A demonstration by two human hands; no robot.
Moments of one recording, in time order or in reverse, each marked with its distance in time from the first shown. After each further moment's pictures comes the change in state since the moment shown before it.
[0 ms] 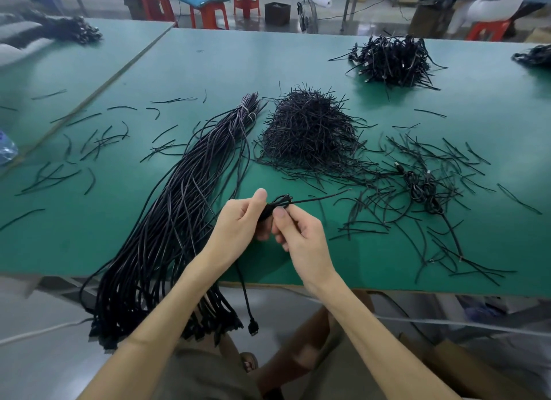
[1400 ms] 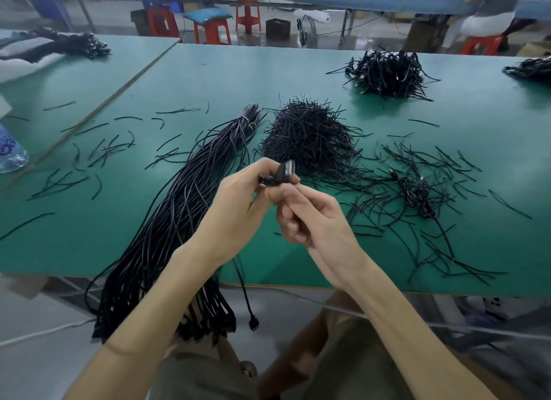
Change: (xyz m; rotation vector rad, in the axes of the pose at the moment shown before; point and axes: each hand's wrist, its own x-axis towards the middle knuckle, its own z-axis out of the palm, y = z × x) left_hand -0.006 0.076 -0.014 0.103 0.028 0.434; right_hand -0.006 -0.075 -0.023 0.320 -0.240 0.007
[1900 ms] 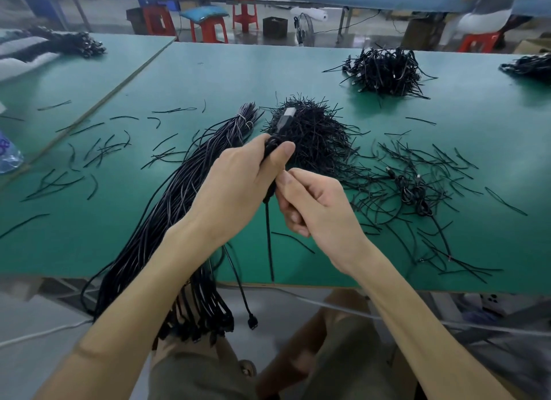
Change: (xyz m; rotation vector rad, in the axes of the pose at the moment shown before) left_hand 0.026 0.023 -0.007 0.345 0.003 -0.143; right_hand 0.006 -0.023 0.002 -0.271 -0.015 -0.108
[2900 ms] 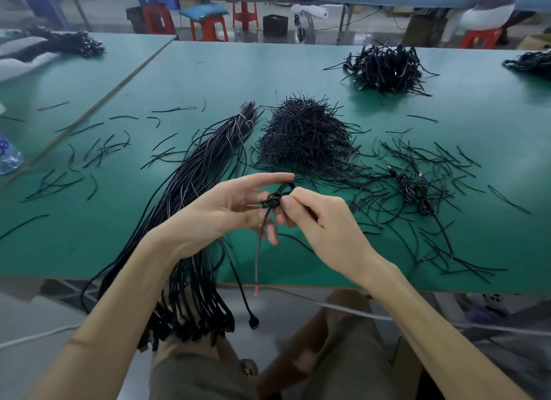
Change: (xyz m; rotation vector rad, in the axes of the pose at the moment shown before) left_hand -0.022 -0.047 -0.011 -0.751 -0.635 -0.104; right_hand -0.010 0.027 -0.018 -0.595 -0.004 -0.098
